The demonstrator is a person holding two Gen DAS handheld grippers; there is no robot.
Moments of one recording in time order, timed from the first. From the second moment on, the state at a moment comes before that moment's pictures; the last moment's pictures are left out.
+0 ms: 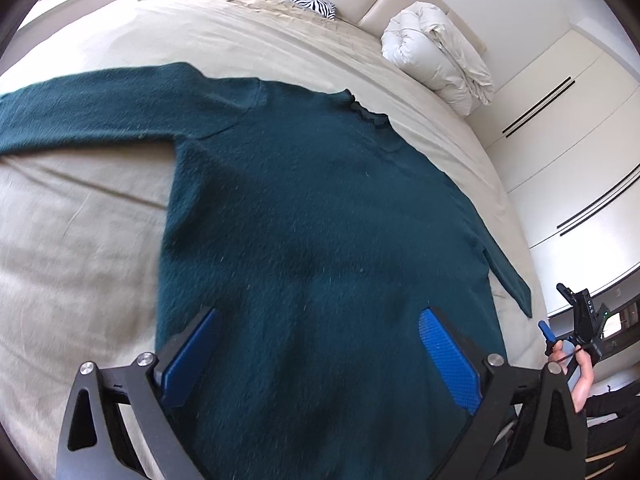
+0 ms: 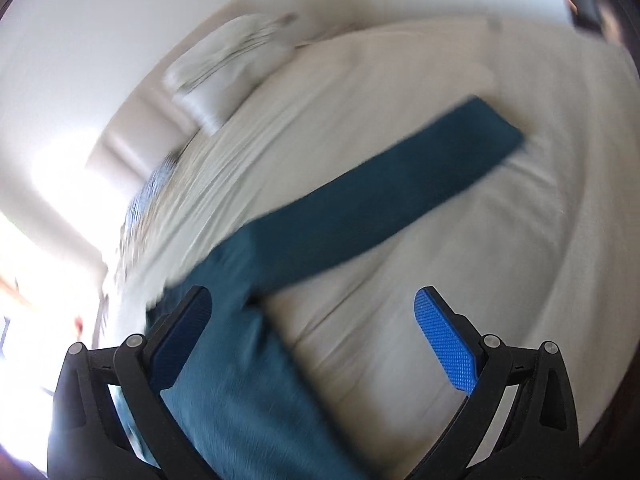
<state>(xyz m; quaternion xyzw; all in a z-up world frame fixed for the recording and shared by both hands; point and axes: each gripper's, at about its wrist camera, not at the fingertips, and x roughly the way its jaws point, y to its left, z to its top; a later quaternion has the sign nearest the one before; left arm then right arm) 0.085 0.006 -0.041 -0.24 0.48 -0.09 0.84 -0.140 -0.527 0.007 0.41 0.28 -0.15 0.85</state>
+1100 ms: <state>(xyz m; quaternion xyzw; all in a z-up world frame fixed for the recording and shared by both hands) 0.161 -0.022 -0.050 -0.24 0.46 -0.13 0.84 0.016 -0.699 -0.044 0.43 0.25 -0.22 0.84</state>
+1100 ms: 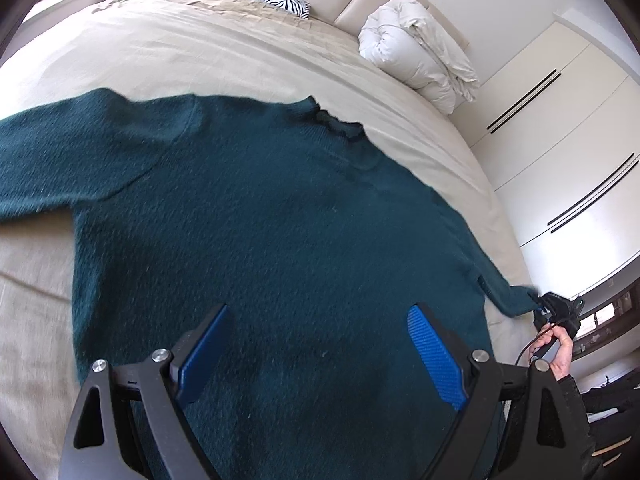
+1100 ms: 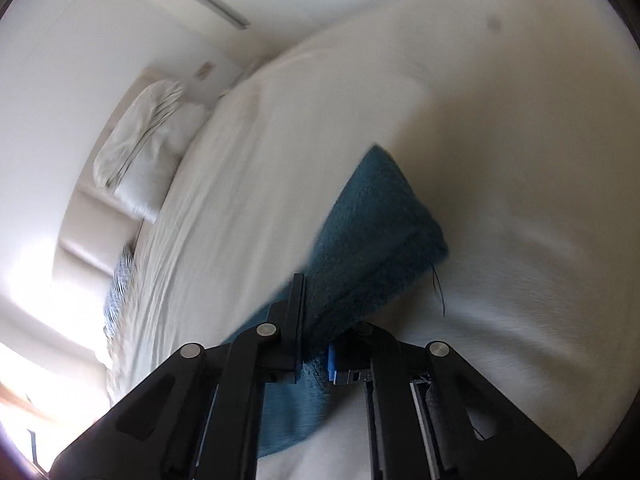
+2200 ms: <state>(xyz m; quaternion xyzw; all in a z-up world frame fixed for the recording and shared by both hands) 0.269 -0.052 -0.109 -0.44 0.53 -0.26 0.67 0.126 -0.206 -0.098 -0.32 0.34 0.06 0.88</state>
